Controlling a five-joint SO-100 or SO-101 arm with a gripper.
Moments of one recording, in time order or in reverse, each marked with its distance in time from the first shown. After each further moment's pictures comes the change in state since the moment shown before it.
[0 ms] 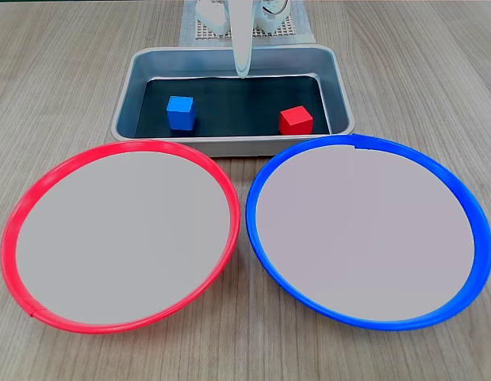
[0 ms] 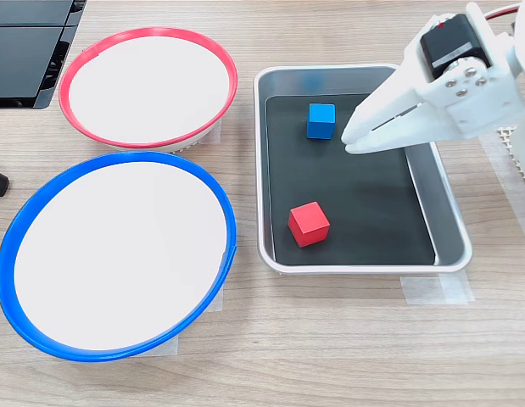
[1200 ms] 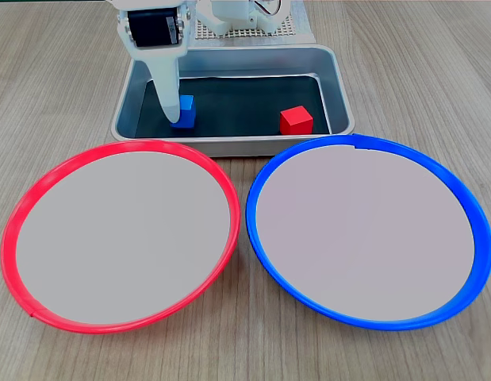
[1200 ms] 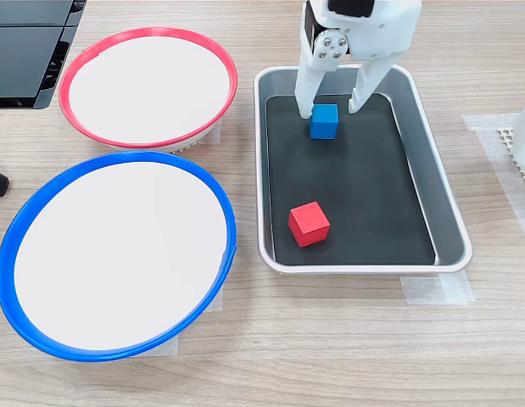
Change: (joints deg) arm 18.7 -100.6 -63.0 14.2 -27.2
